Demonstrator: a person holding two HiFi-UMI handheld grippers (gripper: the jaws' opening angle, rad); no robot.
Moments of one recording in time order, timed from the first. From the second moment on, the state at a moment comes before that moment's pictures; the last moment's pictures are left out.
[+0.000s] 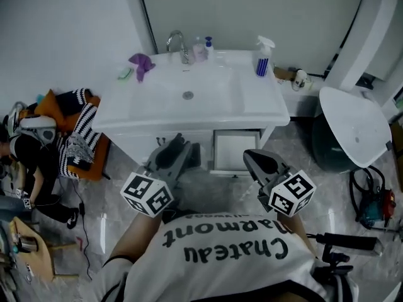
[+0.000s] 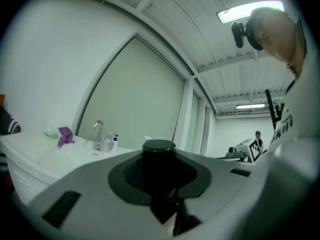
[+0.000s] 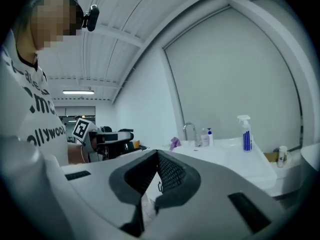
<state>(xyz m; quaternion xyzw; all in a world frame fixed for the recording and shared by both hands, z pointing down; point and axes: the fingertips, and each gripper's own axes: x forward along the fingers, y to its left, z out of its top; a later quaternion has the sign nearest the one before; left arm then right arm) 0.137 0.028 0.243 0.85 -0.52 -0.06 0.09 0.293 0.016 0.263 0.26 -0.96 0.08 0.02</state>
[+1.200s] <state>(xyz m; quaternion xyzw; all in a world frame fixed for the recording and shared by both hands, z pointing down) -0.295 0.088 0.231 0.78 -0.62 -0.04 0.06 -0.143 0.008 0.270 0.21 -0.97 0.05 0.08</state>
